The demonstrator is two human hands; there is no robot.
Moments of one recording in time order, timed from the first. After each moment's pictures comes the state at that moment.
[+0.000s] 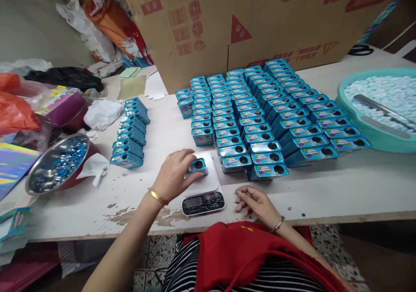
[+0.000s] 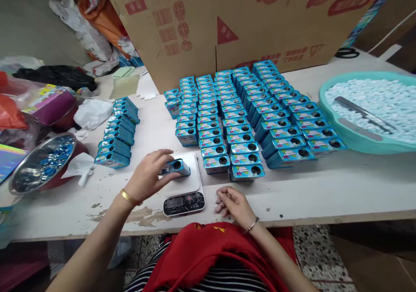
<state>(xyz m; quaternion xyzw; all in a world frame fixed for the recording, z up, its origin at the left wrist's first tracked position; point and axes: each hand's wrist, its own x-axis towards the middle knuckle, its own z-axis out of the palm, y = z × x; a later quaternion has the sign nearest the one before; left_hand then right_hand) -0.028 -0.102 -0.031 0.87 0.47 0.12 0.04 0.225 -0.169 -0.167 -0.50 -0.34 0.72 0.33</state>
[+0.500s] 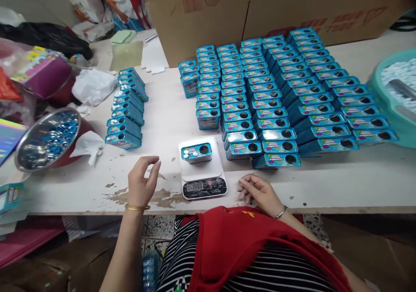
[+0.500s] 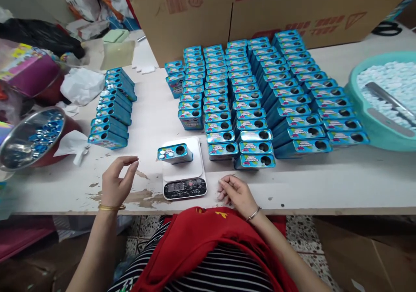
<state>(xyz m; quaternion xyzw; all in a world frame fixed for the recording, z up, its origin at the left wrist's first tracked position) -0.100 -0.165 -0.077 0.68 0.66 0.31 0.05 0.230 -0.173 -0.159 -0.53 -0.40 0.70 0.27</state>
